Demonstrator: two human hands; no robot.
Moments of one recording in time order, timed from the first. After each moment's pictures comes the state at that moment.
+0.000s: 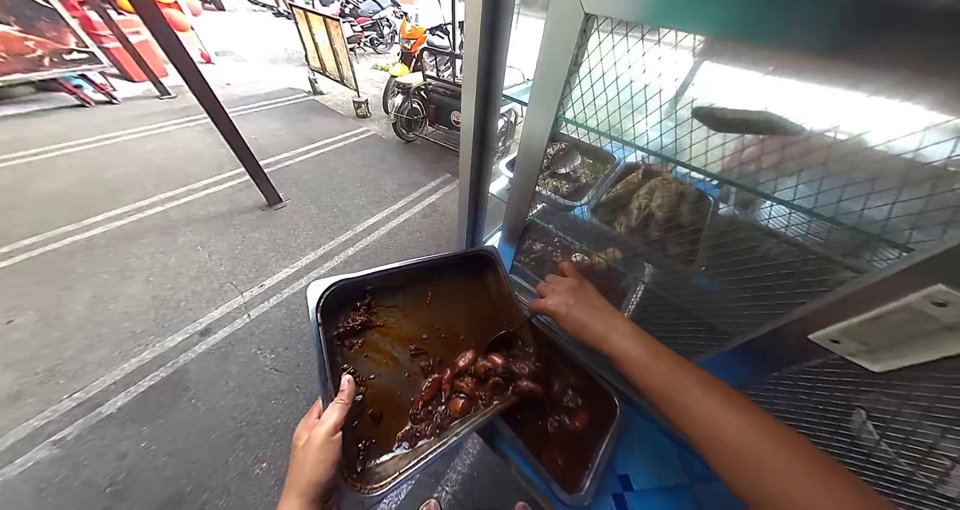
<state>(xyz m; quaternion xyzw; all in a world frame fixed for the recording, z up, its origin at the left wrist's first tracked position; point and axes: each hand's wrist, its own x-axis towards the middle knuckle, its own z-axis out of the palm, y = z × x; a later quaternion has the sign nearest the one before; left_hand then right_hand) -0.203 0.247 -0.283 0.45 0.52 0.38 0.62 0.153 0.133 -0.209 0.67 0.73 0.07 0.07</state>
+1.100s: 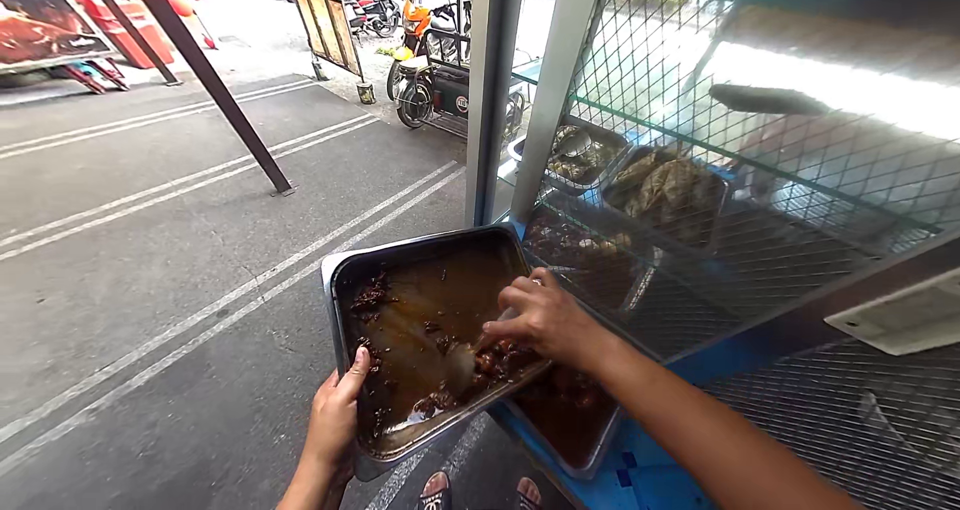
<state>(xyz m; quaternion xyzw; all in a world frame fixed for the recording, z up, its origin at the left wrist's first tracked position) -0.202 0.251 -0.283 0.45 0.49 0.38 0.64 0.094 0.135 -0.221 0.56 0.81 0.12 -0.13</state>
